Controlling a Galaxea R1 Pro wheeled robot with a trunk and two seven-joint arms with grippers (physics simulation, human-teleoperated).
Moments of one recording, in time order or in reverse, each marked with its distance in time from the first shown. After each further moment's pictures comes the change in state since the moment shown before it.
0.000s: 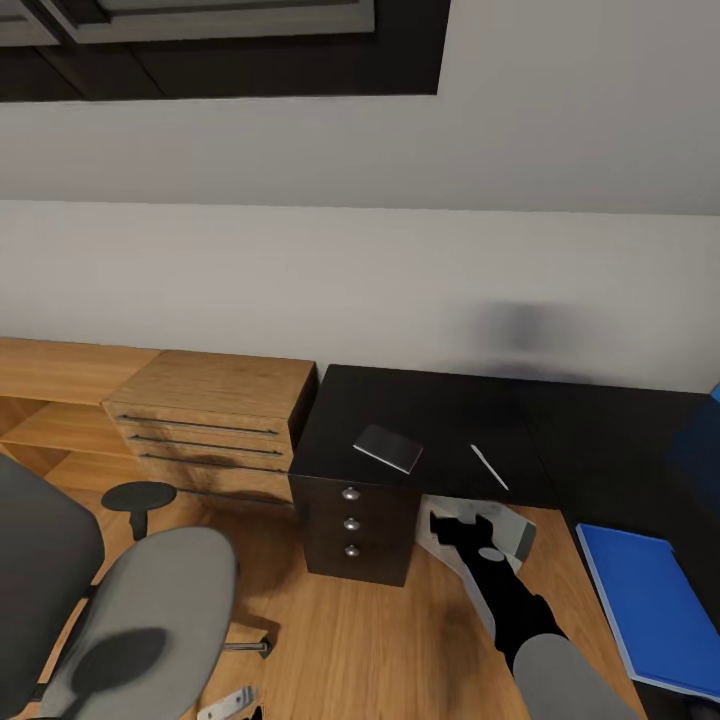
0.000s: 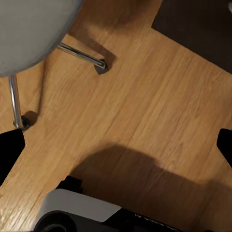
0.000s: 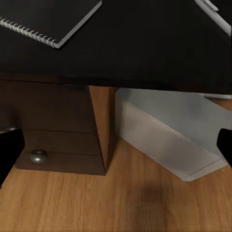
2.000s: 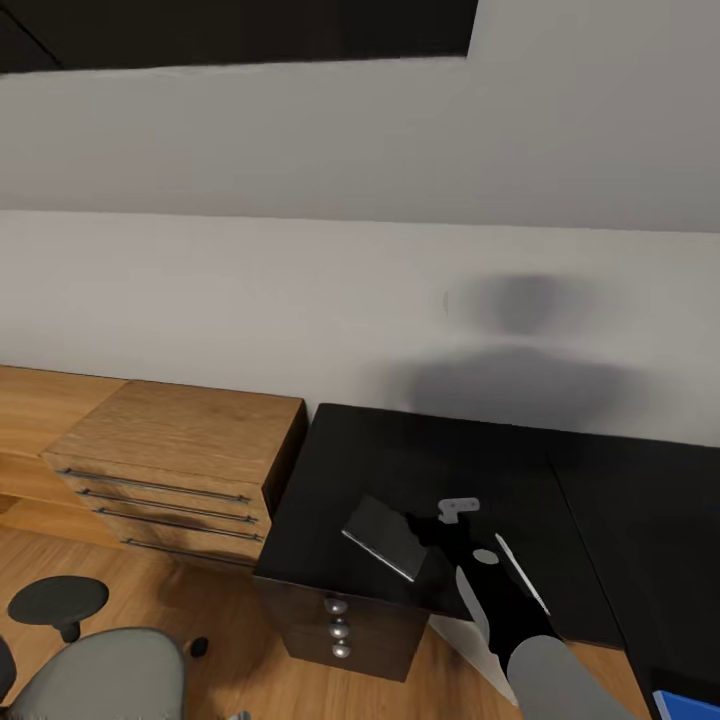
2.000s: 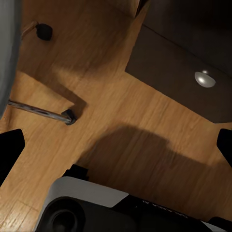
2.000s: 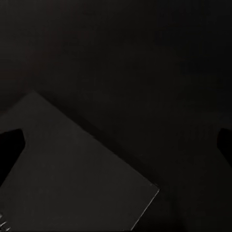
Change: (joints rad) left arm 0.000 0.006 -0.007 0.109 0.002 -0.076 -0.051; right arm 0.004 0.017 0.010 0.003 0.000 -0.043 0.201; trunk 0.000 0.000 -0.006
